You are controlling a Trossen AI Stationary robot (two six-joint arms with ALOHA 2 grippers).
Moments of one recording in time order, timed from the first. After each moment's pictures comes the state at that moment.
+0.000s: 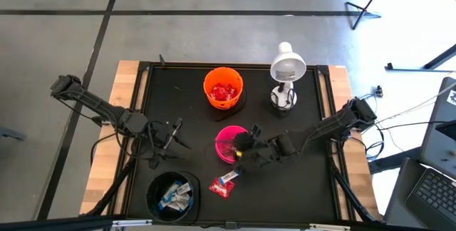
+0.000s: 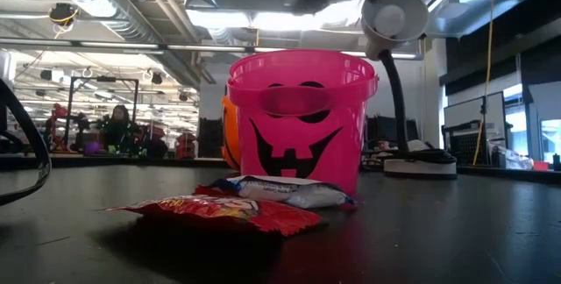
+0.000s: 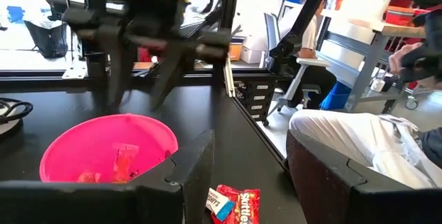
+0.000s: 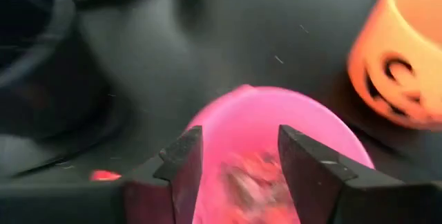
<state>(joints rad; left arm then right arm) -0.42 0.82 0.47 0.24 -0.04 -0.17 0.42 1.77 1.45 -0.54 0.54 0.62</state>
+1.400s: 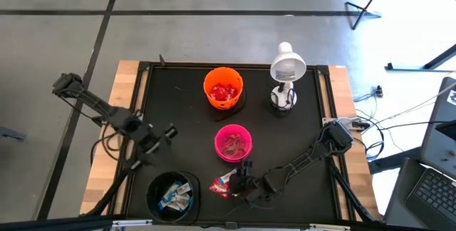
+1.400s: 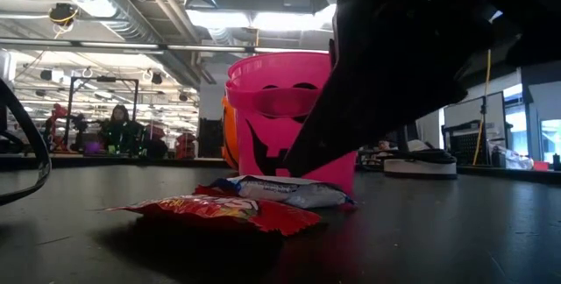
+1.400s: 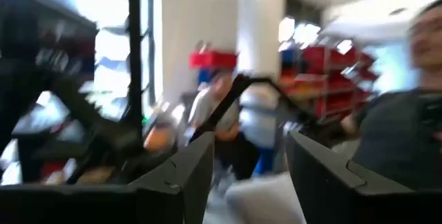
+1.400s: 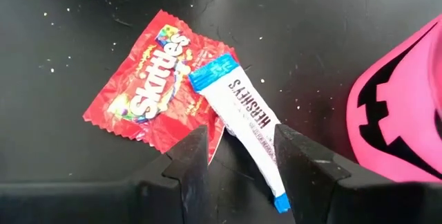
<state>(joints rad) -0.49 0.79 0.47 0.57 0.21 -0.10 0.61 2.13 1.48 -0.40 0.50 0.52</state>
